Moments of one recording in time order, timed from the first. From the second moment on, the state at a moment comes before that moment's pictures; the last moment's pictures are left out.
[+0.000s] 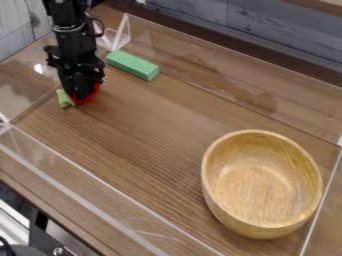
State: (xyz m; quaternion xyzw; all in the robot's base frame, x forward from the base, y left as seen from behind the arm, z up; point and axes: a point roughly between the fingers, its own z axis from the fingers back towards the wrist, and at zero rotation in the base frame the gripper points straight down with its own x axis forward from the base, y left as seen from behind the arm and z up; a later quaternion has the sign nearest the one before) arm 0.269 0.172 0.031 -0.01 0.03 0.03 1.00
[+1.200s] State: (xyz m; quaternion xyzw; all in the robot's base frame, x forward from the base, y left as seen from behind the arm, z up) arm 0.277 0.171 0.021 0.00 0.04 0.03 1.00
